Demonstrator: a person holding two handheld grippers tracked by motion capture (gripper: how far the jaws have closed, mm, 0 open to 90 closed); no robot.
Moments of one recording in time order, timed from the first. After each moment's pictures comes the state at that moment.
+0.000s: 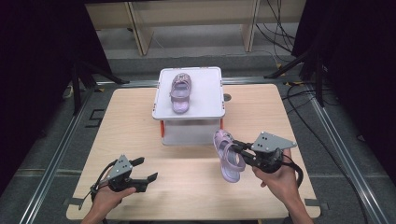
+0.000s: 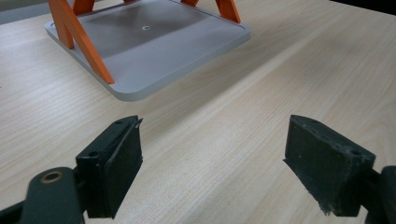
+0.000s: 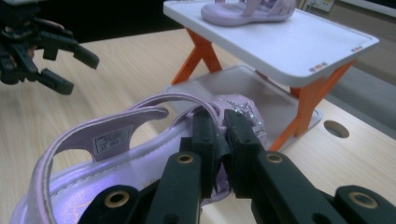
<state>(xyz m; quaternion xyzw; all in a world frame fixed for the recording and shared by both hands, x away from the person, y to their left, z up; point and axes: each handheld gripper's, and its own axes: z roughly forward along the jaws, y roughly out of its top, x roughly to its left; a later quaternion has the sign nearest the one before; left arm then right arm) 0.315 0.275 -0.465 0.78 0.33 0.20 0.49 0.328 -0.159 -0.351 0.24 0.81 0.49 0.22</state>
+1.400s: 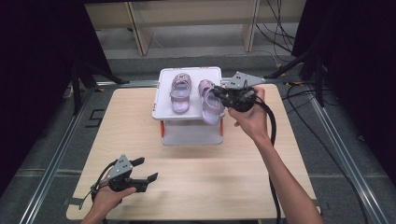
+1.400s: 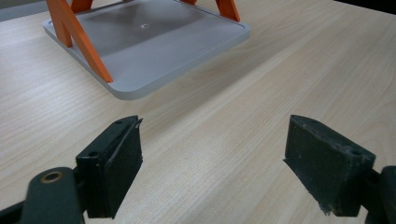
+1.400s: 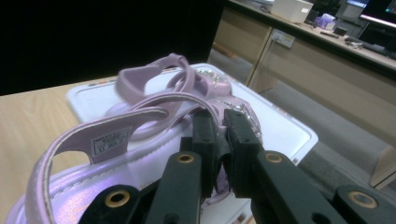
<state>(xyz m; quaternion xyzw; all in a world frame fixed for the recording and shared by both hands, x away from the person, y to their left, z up) 0.315 0.273 -0.466 0.78 0.33 0.19 0.50 0.454 -0.100 -0.284 0.24 0.78 0.49 0.29</state>
